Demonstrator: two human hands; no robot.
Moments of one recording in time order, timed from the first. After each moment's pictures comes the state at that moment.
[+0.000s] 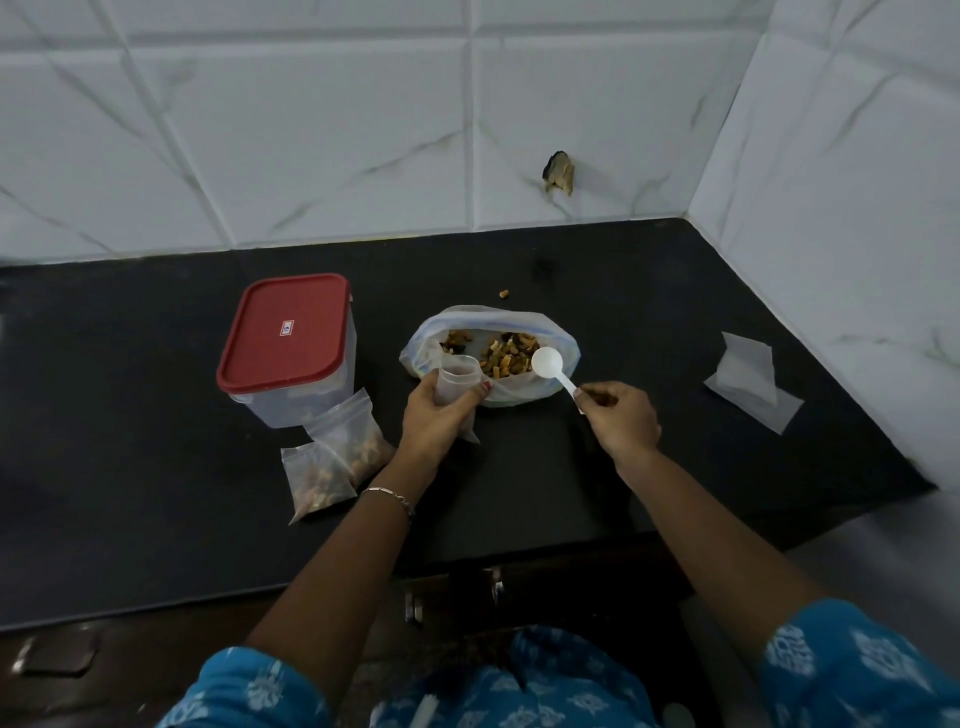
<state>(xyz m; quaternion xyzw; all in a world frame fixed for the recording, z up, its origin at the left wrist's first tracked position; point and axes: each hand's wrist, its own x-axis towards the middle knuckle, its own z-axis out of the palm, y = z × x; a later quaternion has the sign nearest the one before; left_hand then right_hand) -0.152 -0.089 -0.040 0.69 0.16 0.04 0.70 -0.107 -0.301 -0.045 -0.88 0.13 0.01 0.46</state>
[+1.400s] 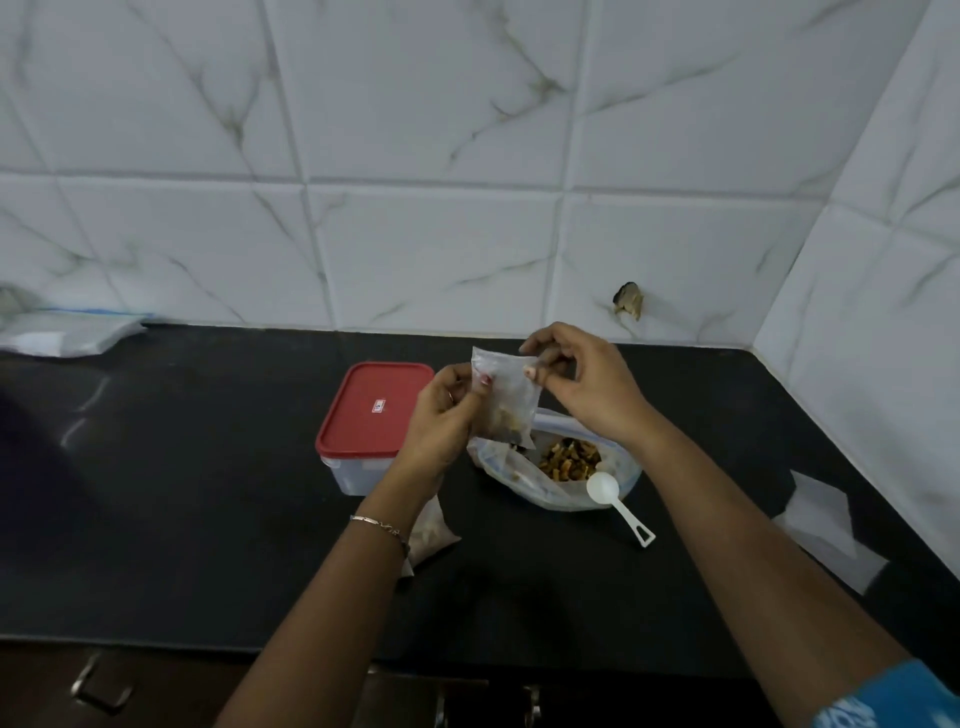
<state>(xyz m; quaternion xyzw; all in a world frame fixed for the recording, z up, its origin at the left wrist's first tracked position) -0.156 -0.034 0.068 0.63 0.04 0.18 0.75 -0.087 -0.199 0.123 -0.82 -0.34 -0.04 0.47</state>
